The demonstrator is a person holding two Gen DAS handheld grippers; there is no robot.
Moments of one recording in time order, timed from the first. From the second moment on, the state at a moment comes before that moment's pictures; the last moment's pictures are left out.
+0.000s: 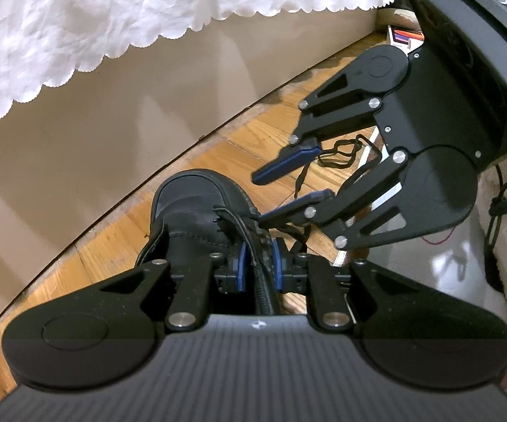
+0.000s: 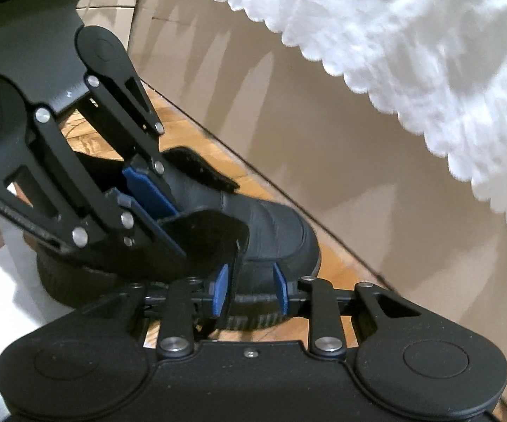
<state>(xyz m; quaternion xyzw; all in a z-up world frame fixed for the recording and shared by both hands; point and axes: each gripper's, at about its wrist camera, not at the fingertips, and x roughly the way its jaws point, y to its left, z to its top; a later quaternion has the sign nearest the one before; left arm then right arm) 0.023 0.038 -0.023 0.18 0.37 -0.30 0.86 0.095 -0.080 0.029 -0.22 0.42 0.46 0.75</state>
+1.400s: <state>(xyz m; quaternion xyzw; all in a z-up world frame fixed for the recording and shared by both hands) 0.016 0.024 -0.024 0.25 0.35 -0.30 0.85 0.125 -0.082 0.002 -0.06 0.49 0.47 0.73</state>
